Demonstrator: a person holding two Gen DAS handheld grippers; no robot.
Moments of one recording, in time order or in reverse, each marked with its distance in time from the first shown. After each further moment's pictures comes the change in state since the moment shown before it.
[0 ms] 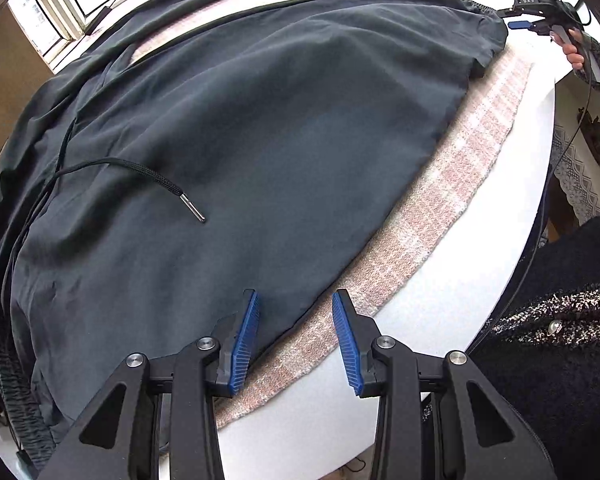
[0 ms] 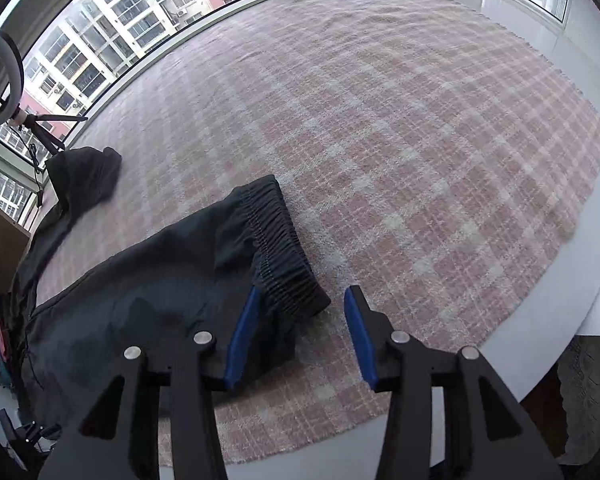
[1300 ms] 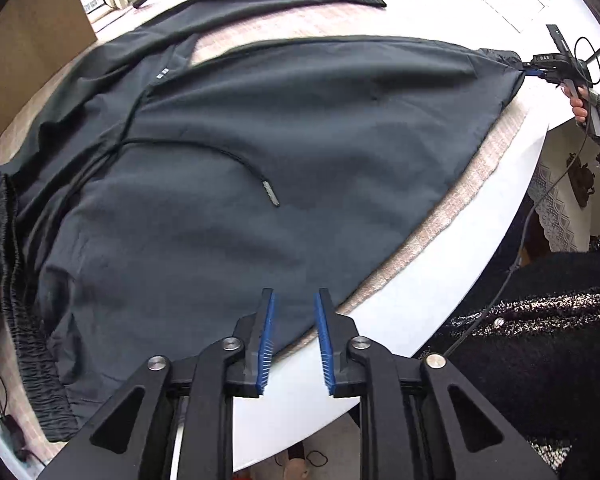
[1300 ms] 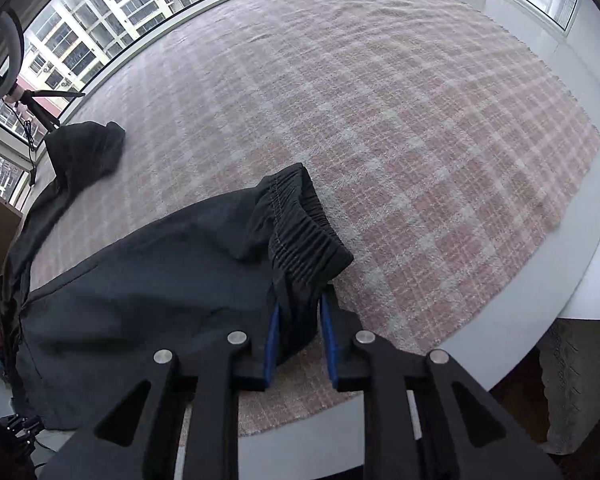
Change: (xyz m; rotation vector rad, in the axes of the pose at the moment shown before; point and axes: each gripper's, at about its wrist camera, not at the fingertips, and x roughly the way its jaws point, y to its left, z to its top) left arm -0.078 0.071 0.002 -0.158 -0.033 -0.065; right arm -0.036 0.032 0.012 -0.074 0.023 -0.077
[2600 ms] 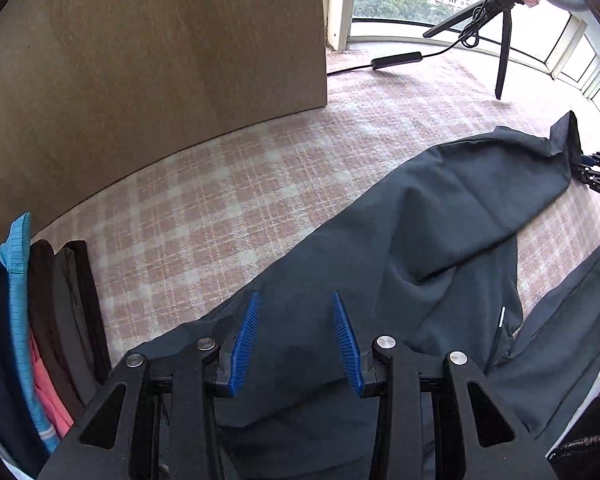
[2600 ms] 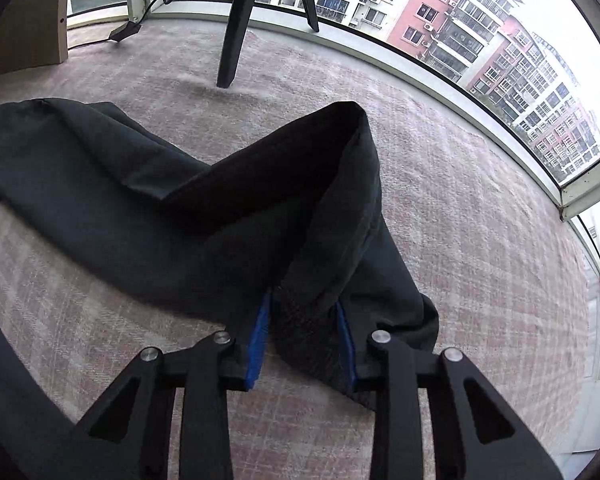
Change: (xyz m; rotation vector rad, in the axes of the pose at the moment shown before) left arm 0.067 0.290 0.186 -0.234 -0.081 0.202; right arm 0.173 0.355 0.110 -0.813 -0.084 -0.085
